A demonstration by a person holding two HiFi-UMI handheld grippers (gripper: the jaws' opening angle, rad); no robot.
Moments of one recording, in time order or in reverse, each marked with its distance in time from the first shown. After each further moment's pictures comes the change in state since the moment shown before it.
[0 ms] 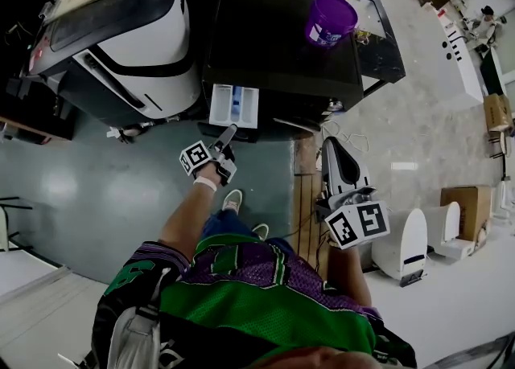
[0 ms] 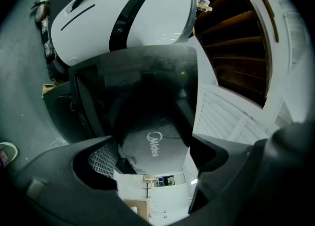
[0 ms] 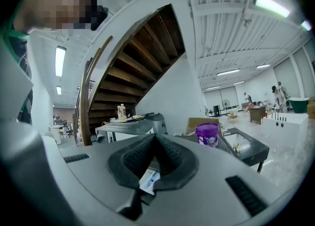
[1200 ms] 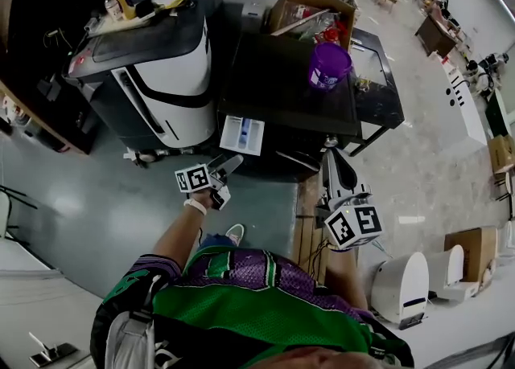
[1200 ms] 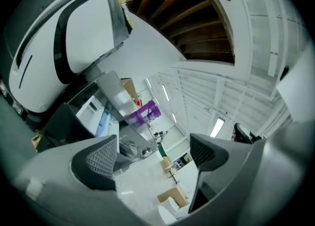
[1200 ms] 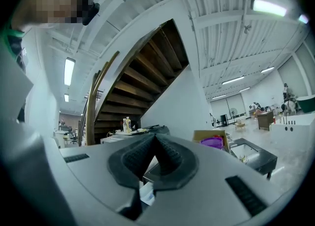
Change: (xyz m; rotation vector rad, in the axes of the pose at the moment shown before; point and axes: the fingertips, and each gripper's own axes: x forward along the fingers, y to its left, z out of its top) left arm -0.051 -0.147 -0.020 0.470 0.097 -0.094; right arm -0.040 -0.002 0.053 -0.006 -0.131 0.059
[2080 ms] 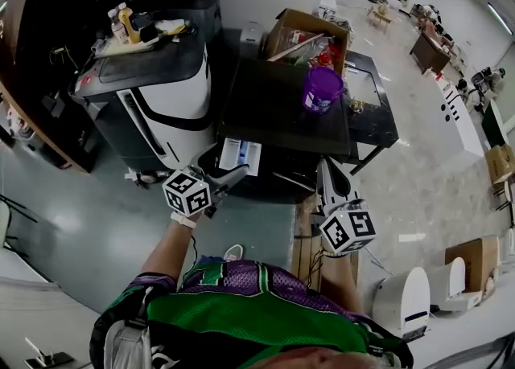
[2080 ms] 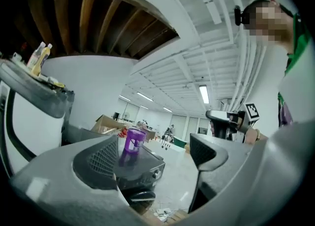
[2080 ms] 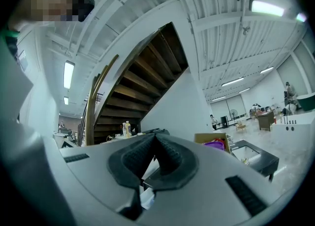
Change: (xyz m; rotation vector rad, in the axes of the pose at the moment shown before) left arm -0.012 -0.179 0.084 0.713 -0.033 -0.015; right arm 0.003 0.000 0.026 0.011 -0.035 -0.004
